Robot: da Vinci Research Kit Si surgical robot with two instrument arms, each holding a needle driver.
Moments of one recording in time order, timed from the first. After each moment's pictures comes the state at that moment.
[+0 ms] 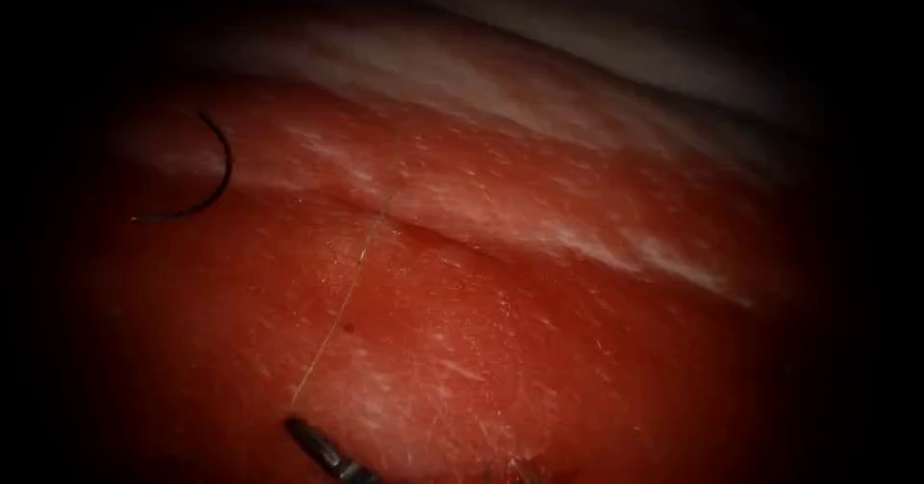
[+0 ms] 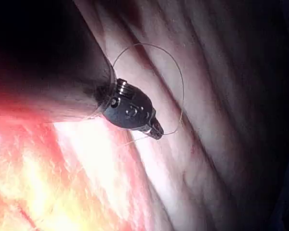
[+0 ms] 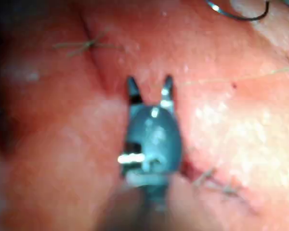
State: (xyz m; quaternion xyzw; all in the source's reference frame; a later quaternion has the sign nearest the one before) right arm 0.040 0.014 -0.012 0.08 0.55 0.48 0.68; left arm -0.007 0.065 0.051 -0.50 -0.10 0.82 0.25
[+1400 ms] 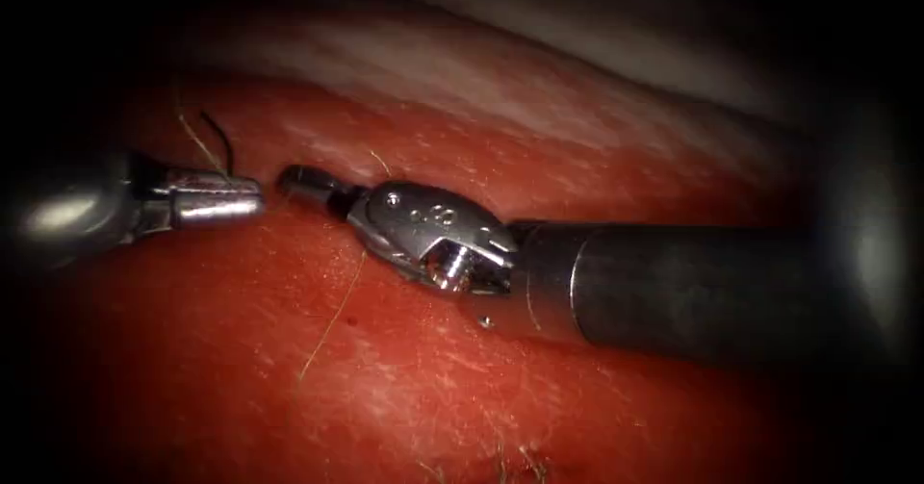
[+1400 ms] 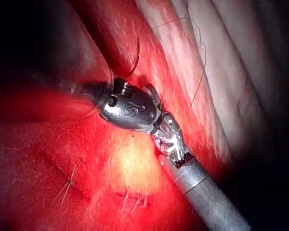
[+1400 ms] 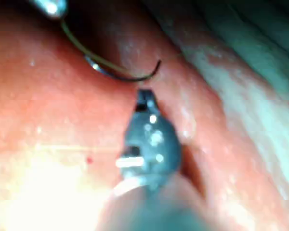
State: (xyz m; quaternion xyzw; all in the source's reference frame) right arm 0.043 0.033 0.003 0.10 0.56 0.41 0.71; left arm -0.001 0.040 0.028 -0.56 -0.11 0.77 0.27
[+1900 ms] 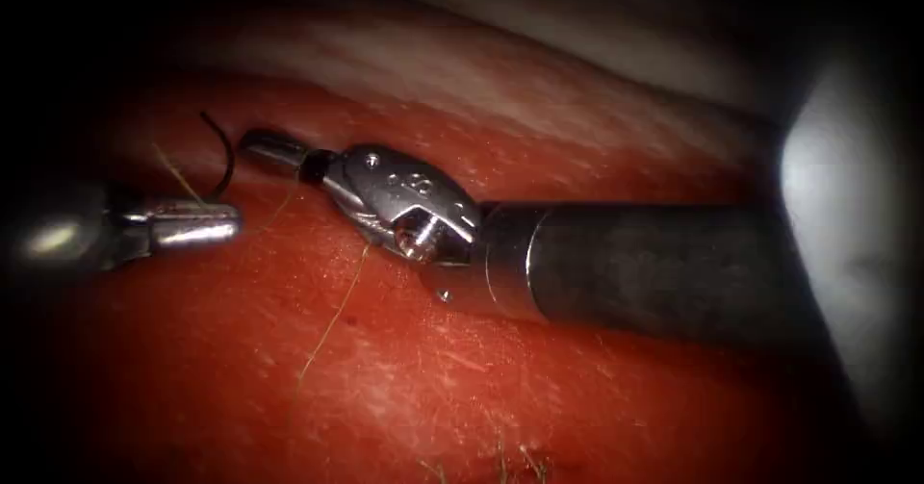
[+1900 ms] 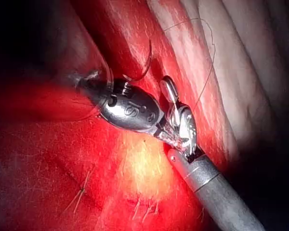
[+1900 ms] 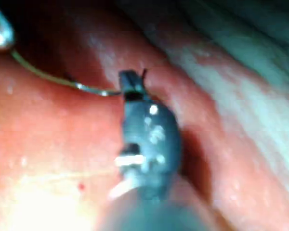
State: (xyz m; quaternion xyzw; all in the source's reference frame) right arm 0.043 0.036 0.003 0.13 0.65 0.45 0.60; left arm 0.000 0.039 0.030 -0.57 -0.10 0.76 0.28
